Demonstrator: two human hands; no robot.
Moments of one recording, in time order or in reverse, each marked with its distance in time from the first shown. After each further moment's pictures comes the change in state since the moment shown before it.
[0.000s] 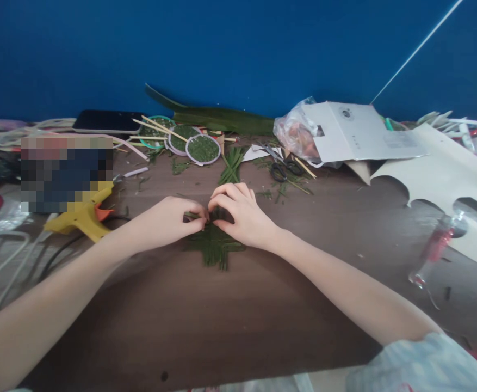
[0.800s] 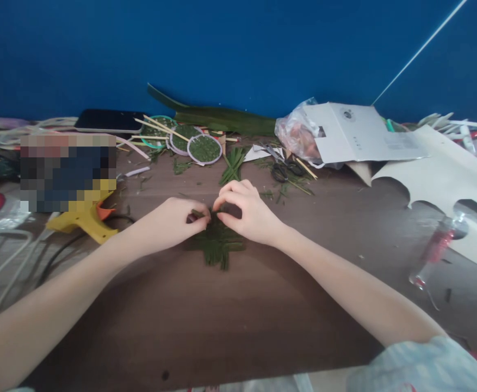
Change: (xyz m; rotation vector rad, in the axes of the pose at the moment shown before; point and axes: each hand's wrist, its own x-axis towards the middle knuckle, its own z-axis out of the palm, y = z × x) left_hand -0.001 0.003 0.005 0.001 0.043 0.007; right_hand 0.002 0.001 -0.010 0.126 0.052 0.005
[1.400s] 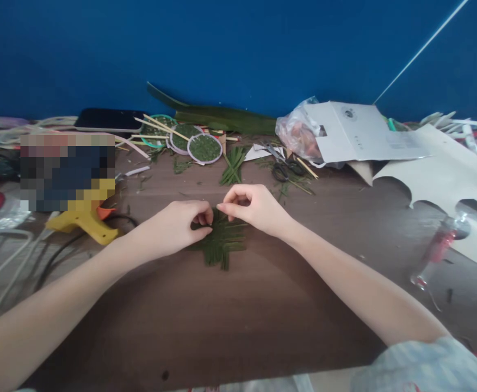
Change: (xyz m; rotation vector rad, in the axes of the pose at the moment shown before) left_hand 0.000 0.000 0.005 0.079 0.005 0.103; right_hand 0.003 -0.002 -0.011 0.399 -0.058 0.343
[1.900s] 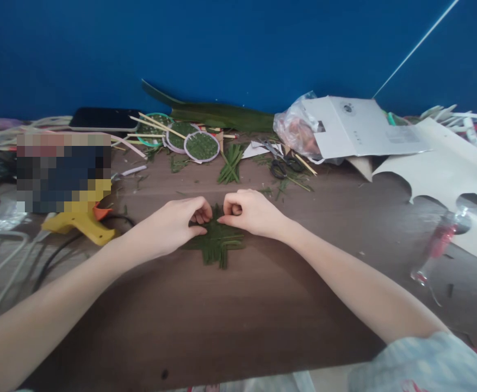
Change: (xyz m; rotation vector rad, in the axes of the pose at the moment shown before) left_hand 0.001 0.000 0.001 -0.039 -0.025 -0.044; right_hand 0.004 0.017 0.003 -0.430 -0.068 -0.162
